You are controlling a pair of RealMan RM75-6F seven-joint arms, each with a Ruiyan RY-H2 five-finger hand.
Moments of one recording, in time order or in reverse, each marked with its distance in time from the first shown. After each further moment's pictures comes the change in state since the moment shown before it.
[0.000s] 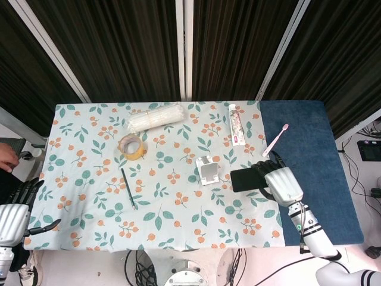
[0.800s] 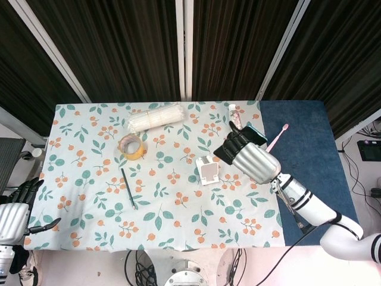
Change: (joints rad) left arm -0.005 -0.009 -0.004 0.013 -0.025 -0.026 -0.014; right arm 0.290 0.219 0.131 -0.075 -0.216 -0.220 -0.638
